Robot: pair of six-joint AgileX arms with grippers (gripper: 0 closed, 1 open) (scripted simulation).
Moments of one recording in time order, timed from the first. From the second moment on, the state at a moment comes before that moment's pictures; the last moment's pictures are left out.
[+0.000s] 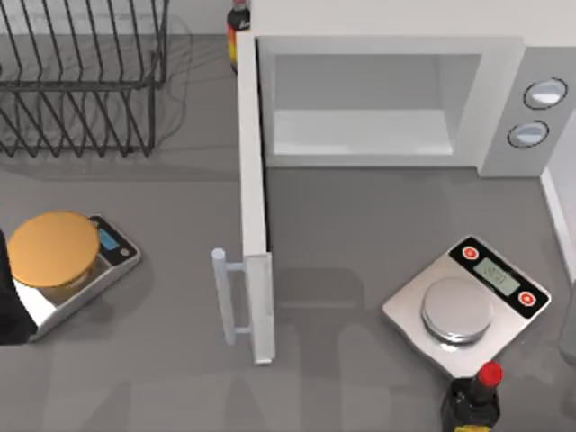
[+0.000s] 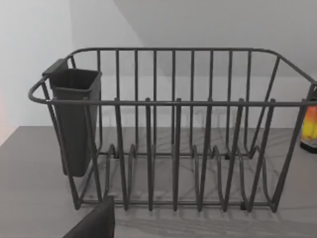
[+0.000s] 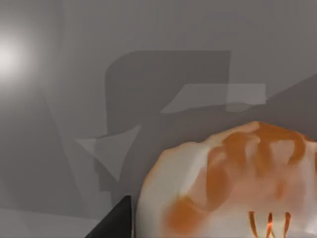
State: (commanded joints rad) left arm 0.00 0.00 0.00 0.00 0.00 0.00; right arm 0.06 1.56 0.57 -0.58 0.00 -1.06
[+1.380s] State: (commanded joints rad) left arm 0.00 0.00 0.00 0.00 0.00 0.00; right arm 0.06 1.33 0.89 -1.14 -0.01 -1.05
